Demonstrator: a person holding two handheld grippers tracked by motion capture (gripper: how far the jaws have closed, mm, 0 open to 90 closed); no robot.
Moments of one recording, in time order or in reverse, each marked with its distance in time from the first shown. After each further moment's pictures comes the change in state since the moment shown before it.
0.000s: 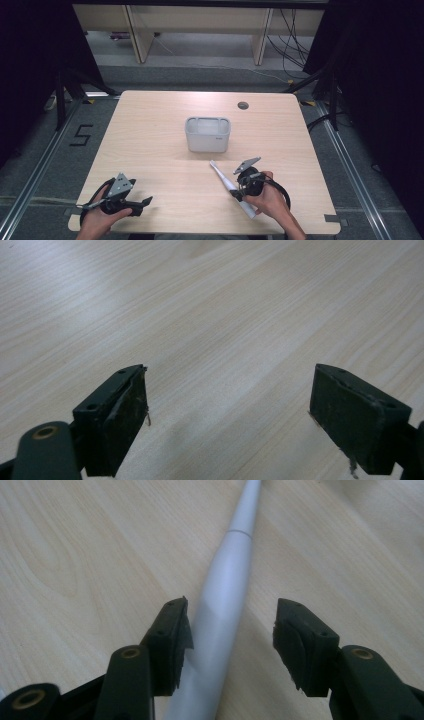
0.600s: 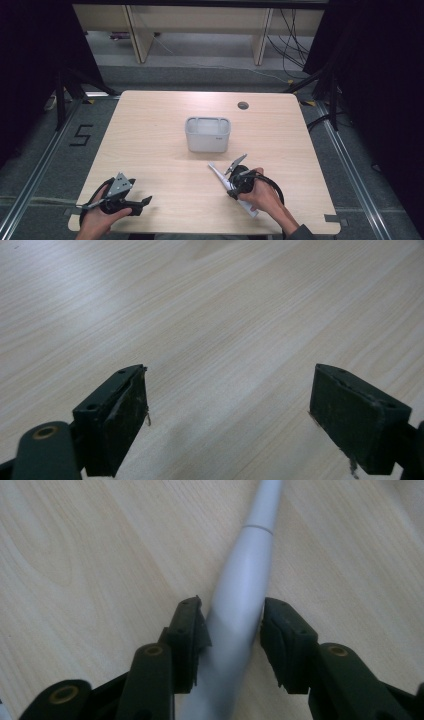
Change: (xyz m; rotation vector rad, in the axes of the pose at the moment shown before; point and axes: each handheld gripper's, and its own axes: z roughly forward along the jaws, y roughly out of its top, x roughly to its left) left arm 0.003 0.000 -0.002 0.011 0.021 0.006; right arm 0.004 0.018 0.014 0.142 0.008 -0.071
